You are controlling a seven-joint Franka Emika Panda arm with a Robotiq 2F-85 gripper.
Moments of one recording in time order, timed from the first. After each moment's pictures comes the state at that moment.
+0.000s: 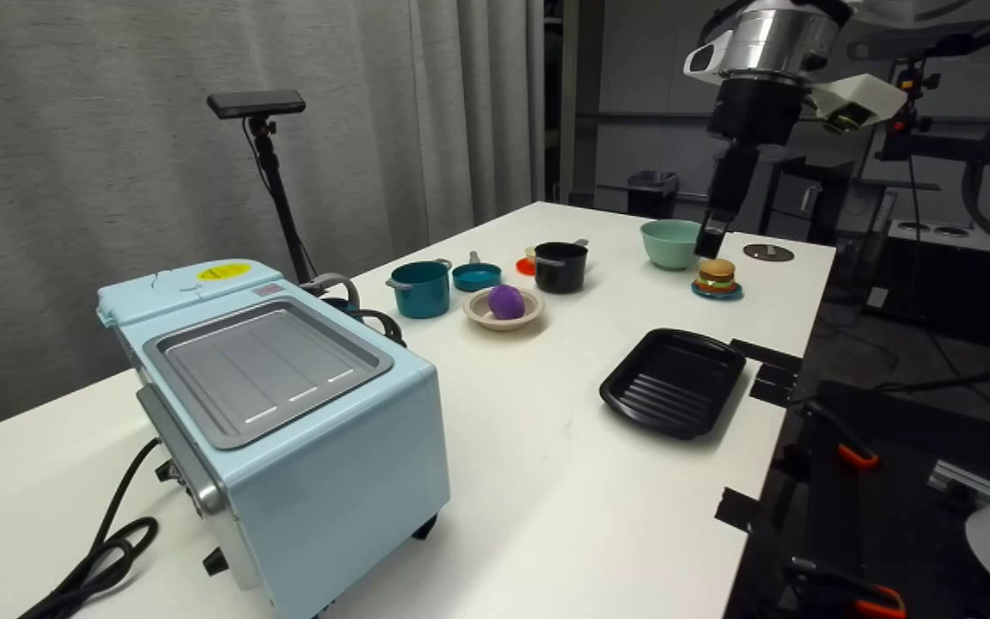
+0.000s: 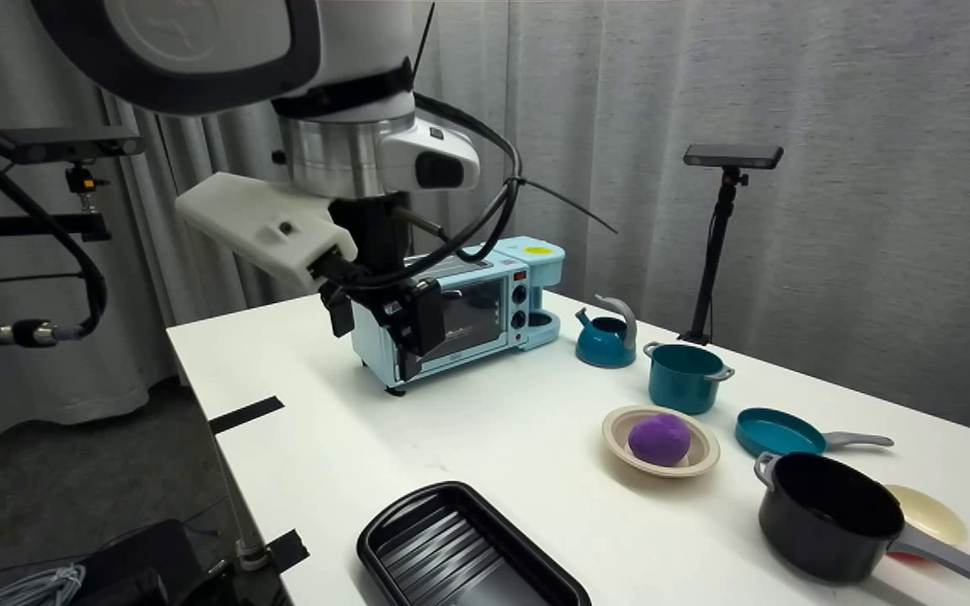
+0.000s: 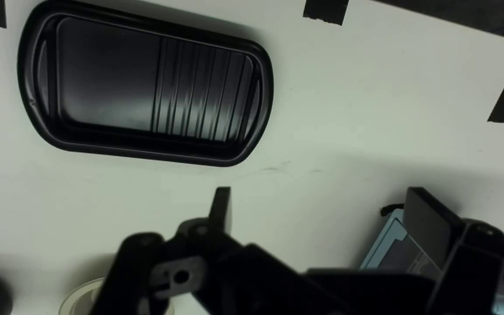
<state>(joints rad) 0.05 -0.67 -0.19 -2.75 0.13 2.20 -0.32</state>
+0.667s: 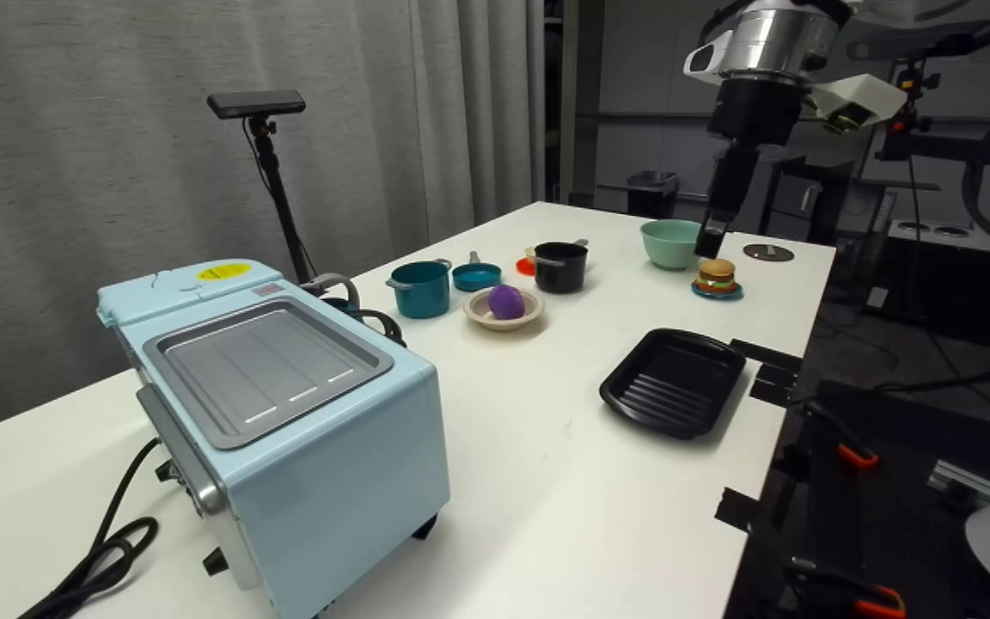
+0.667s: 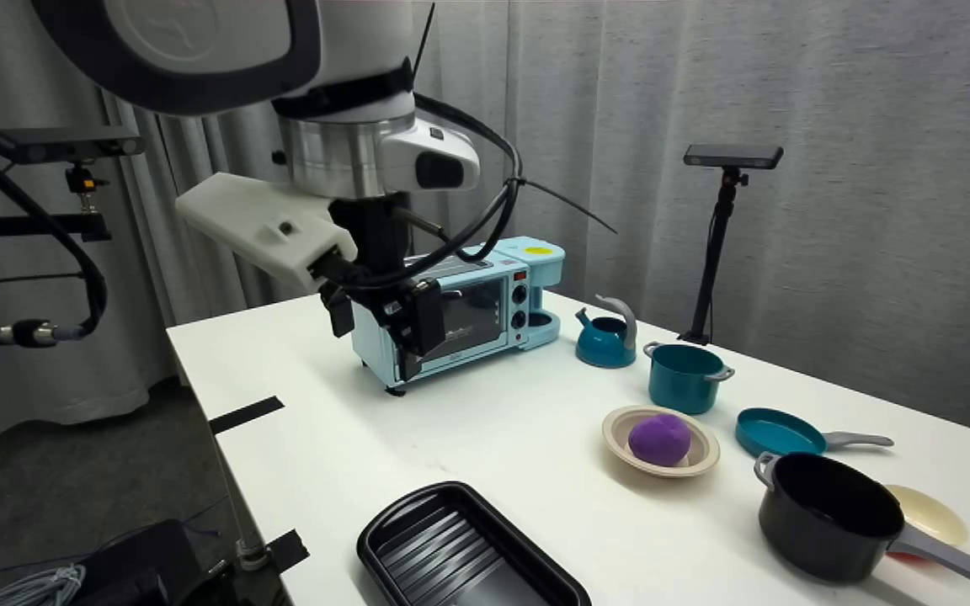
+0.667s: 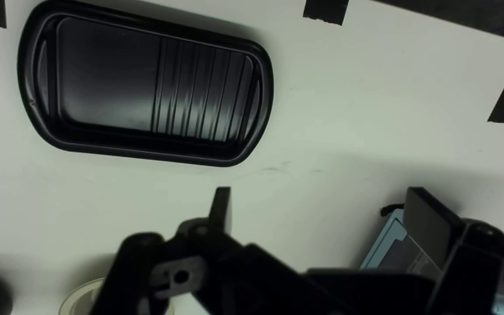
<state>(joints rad) 0.05 -0.67 -0.19 -2.75 0.13 2.20 -0.32</state>
